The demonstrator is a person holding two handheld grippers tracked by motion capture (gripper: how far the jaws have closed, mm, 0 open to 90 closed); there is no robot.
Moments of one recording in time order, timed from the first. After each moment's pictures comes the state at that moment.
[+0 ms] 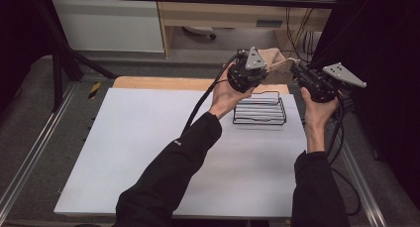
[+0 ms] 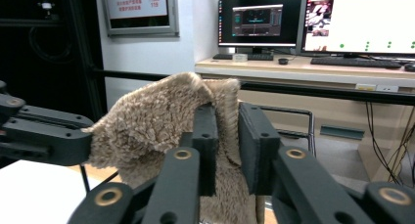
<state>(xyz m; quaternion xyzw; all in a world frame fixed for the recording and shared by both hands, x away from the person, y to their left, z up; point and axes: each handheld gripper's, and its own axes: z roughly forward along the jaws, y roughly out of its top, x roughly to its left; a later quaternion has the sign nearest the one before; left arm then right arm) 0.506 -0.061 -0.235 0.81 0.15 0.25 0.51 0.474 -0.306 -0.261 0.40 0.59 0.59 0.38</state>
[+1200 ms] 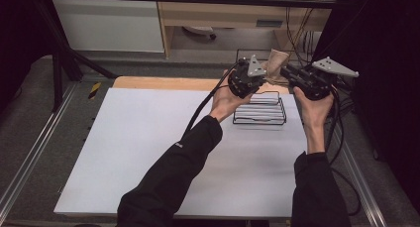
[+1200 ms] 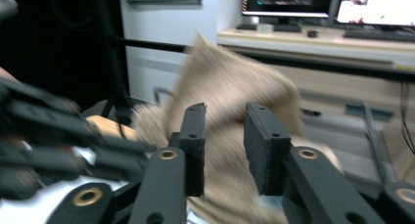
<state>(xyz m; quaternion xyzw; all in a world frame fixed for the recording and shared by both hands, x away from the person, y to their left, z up) 0.508 -0.066 -0.255 0.83 0.15 0.26 0.48 0.472 -0.283 -0.244 0.39 0.65 0.56 0.33</state>
